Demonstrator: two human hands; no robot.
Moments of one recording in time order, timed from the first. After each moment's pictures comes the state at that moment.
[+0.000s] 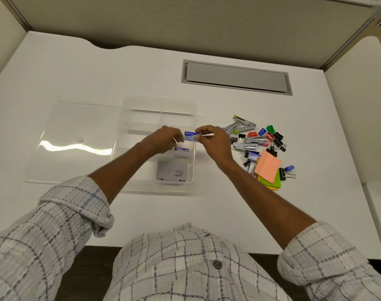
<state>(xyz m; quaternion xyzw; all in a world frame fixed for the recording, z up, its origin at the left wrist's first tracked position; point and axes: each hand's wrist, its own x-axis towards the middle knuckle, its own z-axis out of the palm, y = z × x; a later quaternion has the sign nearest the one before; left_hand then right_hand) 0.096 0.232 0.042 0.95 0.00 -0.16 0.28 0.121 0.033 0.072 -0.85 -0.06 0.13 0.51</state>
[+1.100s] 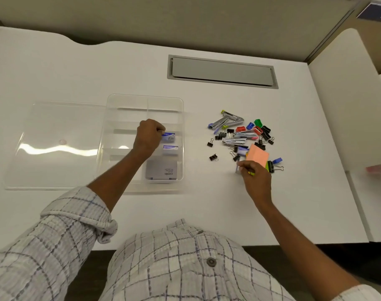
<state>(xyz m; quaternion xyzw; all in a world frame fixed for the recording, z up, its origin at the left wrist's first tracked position) 0.095 0.222 0.027 0.90 0.22 0.01 0.39 0.065 -0.129 0.035 -0.90 0.04 0.03 0.43</state>
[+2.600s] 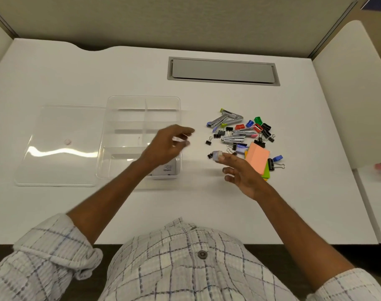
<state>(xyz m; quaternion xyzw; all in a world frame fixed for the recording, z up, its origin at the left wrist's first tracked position) 0.050 0.157 0.082 0.85 -0.01 0.02 0.52 0.083 -0.115 0.056 -0.64 0.08 0.40 0.66</state>
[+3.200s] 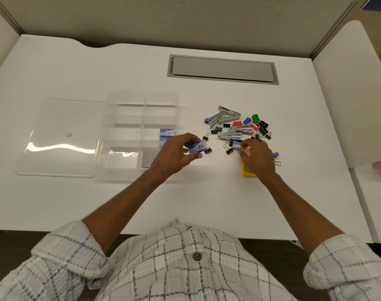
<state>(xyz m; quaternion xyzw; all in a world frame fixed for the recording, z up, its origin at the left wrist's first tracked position) 0.026 0.102 0.073 0.88 0.04 0.01 0.47 0.135 -0.165 0.028 -0.98 -0.10 0.07 0.18</state>
